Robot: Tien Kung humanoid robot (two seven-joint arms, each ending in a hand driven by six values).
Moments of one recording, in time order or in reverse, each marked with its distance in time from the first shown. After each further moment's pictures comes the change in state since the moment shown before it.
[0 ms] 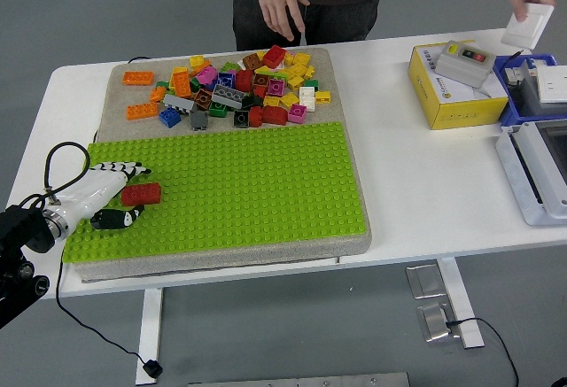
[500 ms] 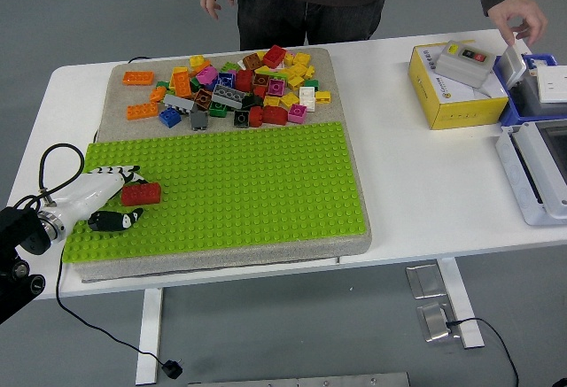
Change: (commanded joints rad) left arm -0.006 0.010 0.020 -0.003 -0.088 -0.020 -0.015; right arm 0.000 0.000 -0.008 0.000 0.011 0.002 0.006
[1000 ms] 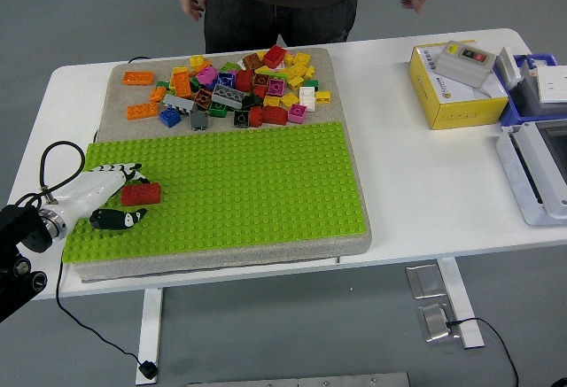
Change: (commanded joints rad) left arm -0.009 -0.004 0.000 0.004 -0.017 -0.002 -0.013; right arm 0.002 0.000 -0.002 0.000 0.002 0.000 0.002
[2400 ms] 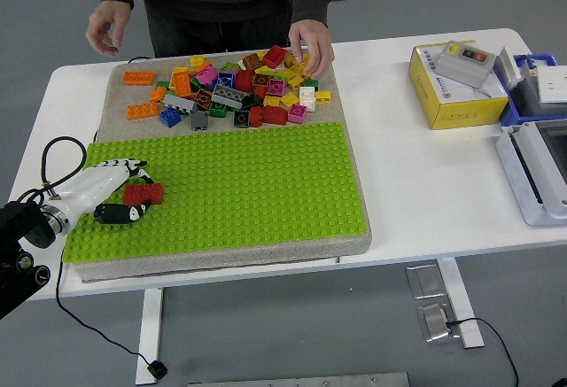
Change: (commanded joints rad) left arm -0.012 -0.009 -0.007 0.011 -0.042 0.009 -0.039; right arm 0.000 0.000 0.003 0.000 -0.007 0.002 -0.001
